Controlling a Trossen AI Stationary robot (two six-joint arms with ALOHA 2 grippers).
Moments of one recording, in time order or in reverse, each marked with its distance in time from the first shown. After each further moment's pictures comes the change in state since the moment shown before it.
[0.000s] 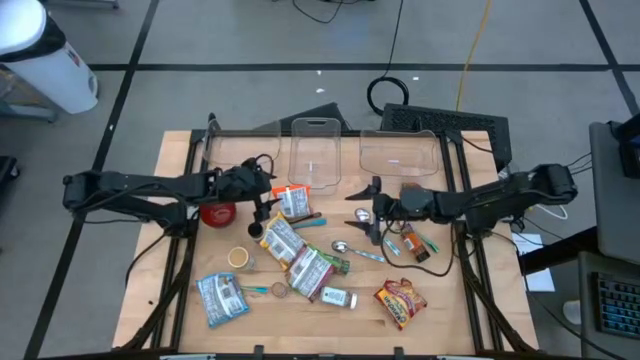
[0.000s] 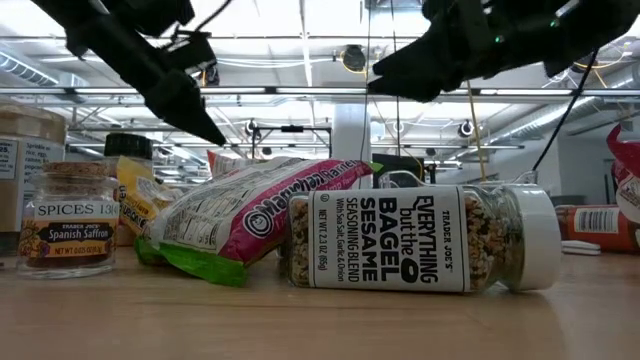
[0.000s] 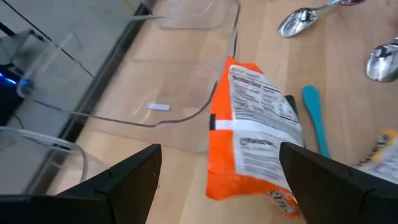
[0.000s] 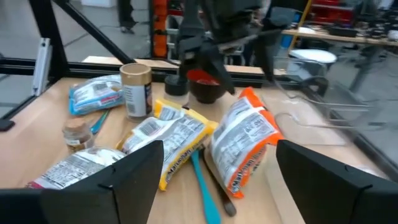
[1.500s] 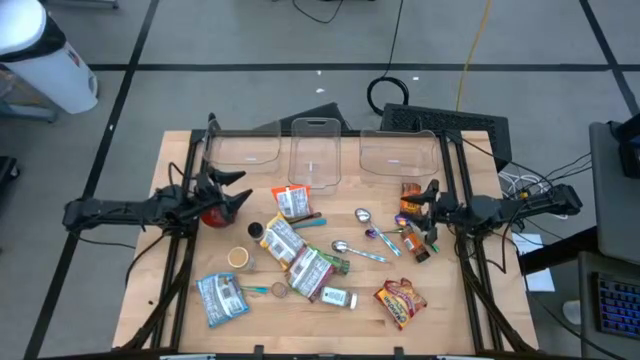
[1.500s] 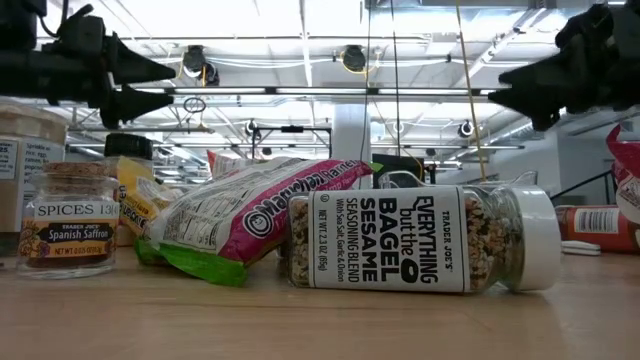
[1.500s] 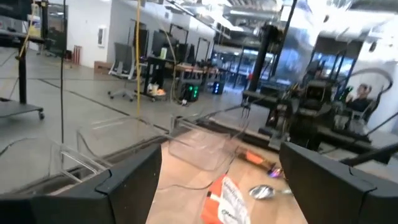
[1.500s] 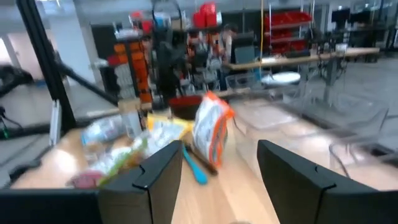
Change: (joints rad) left arm -0.141 -0.872 -0.572 0.472 -0.187 -0.268; right arm 0.178 -1.156 -0.521 -0.387 0.314 0.168
